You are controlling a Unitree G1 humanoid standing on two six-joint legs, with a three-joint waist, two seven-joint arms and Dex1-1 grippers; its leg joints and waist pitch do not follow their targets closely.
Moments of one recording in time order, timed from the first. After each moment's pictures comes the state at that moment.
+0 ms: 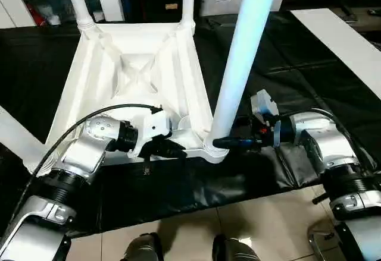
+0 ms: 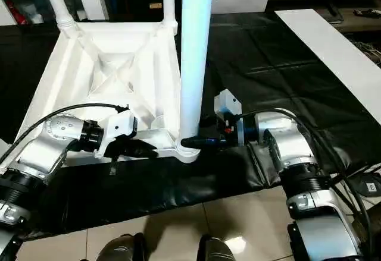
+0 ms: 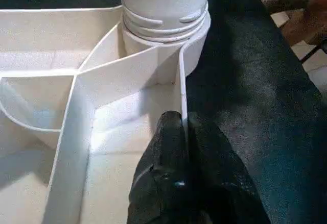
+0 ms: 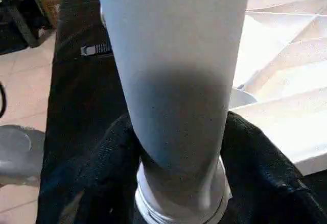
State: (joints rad) left arm -0.57 0.48 -0.29 0.39 -0.04 0.11 -1.32; right arm -0.64 -0.41 0.14 0.54 0.21 0.07 1.43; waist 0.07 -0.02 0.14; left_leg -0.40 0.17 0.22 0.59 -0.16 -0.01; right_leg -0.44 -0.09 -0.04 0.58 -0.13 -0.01
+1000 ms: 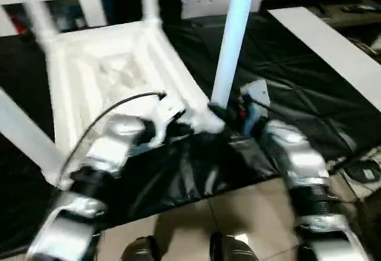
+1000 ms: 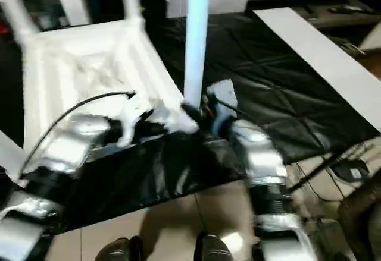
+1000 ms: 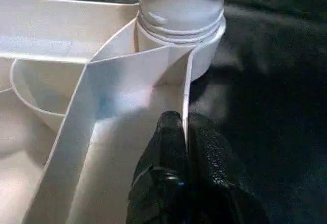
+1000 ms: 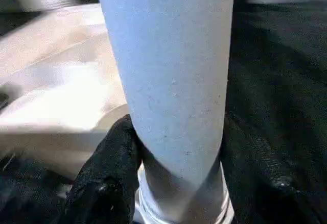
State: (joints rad) left arm -0.64 0.20 -0.20 0.40 0.05 0.47 -0.78; right arm -0.55 -0.01 -0.06 0.34 0.08 0.35 0.43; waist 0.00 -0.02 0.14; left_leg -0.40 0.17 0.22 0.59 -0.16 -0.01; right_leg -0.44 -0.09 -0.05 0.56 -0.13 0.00
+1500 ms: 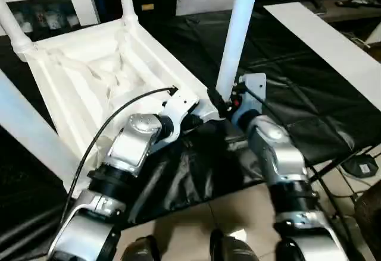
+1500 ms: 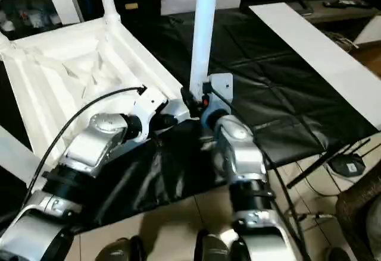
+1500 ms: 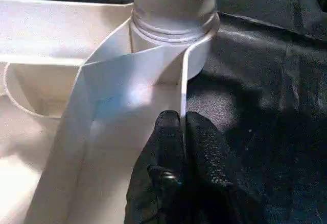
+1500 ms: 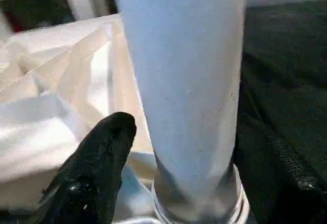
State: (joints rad) left arm -0.63 0.17 -0.20 0.35 0.07 0.51 -0.73; right arm -0.54 -0.03 -0.05 0.35 0.09 0.26 0.44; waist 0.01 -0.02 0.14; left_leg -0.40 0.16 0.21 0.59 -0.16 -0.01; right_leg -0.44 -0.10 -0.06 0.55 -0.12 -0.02
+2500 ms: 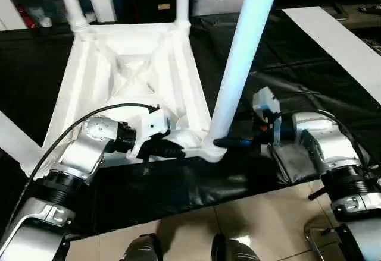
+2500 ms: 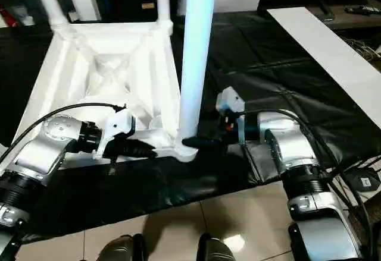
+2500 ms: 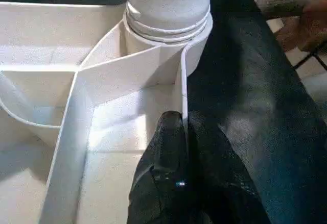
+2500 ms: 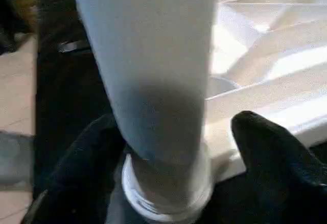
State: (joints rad) left arm -0.55 0.48 -0.27 0.36 -0.05 0.17 -1.33; right arm -0.62 -0.40 0.13 0.53 0.20 0.10 1.39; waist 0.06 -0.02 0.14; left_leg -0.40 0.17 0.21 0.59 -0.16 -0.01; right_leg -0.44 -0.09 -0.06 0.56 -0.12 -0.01
